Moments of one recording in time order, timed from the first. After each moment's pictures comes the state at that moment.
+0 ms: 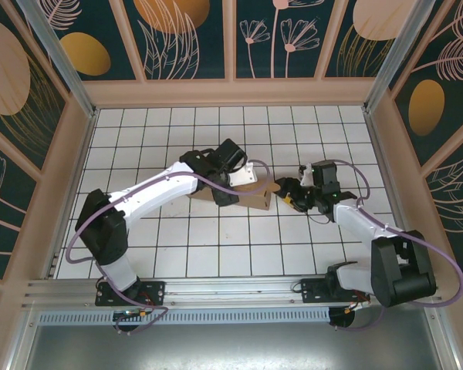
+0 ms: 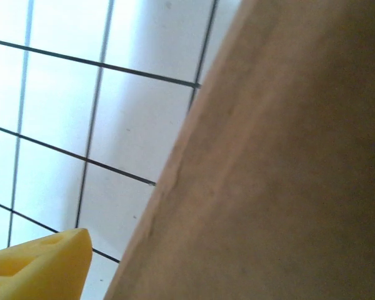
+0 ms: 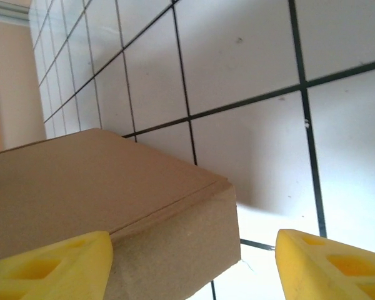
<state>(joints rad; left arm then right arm) -0.83 1.71 1.45 -0.83 -0.09 0.53 0.25 1.25 0.59 -0.15 -0.59 0.75</state>
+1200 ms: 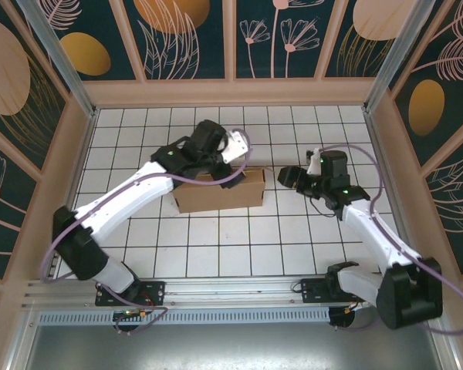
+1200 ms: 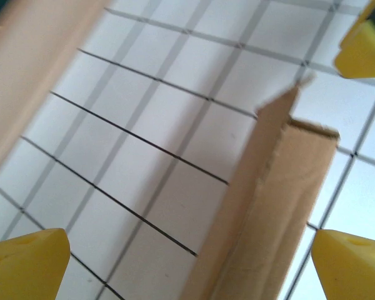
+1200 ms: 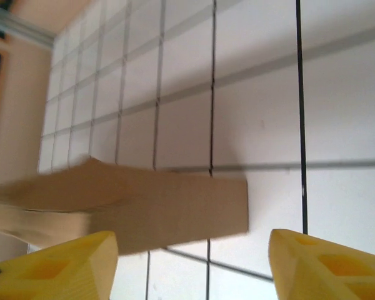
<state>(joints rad) -0.76 1.51 1.43 -0.61 -0.01 0.33 0.24 1.06 0.73 -0.30 -0.44 0.57</state>
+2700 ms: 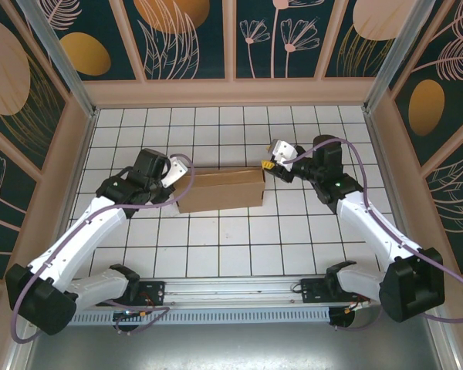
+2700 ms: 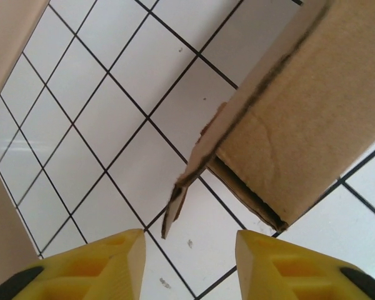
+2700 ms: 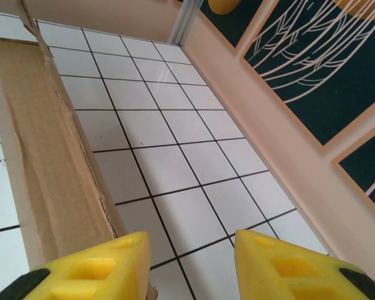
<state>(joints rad) -0.49 1.13 1.00 -0.80 -0.23 0.44 0.36 1.16 0.83 -0.01 -0.57 -0.67</state>
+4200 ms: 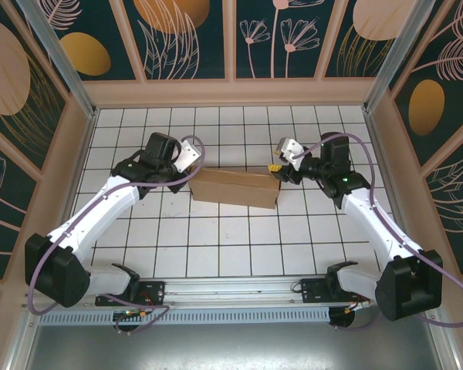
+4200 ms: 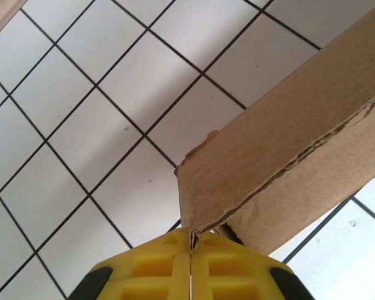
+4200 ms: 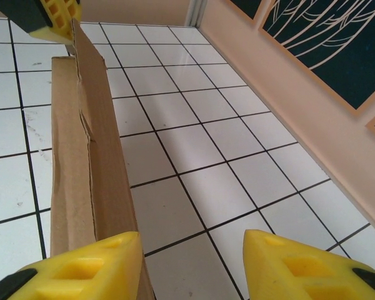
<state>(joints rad) -0.48 1.33 1.12 -0.68 0.02 0.34 0.26 1.17 0.88 -0.19 -0.70 -0.65</state>
